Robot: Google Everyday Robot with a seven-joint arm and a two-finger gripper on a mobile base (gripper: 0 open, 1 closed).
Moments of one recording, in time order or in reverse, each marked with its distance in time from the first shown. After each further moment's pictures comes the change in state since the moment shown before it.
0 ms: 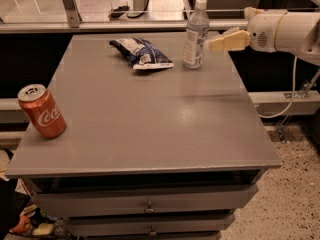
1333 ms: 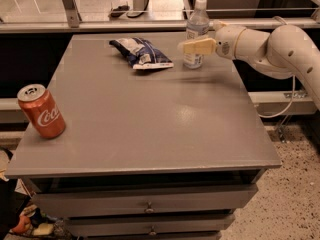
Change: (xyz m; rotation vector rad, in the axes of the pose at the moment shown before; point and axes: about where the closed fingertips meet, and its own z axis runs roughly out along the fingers) arm 0.027 -0.004 0.101 -0.062 -0.137 0.111
